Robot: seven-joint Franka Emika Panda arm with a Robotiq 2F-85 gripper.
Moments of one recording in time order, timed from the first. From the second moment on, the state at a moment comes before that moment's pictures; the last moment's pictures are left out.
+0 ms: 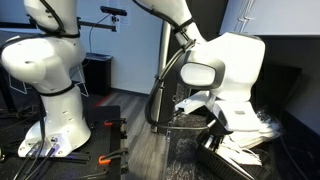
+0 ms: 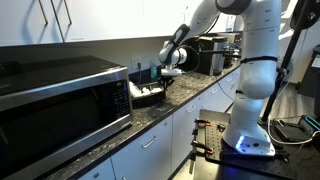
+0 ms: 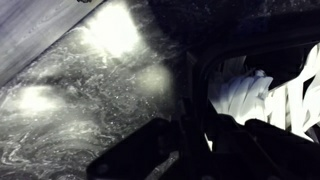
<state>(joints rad) -0.23 0.15 -0.31 -2.36 0.17 2.59 0.40</state>
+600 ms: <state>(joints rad) -0.33 0.09 -0.35 -2.43 0.15 2.56 0.13</state>
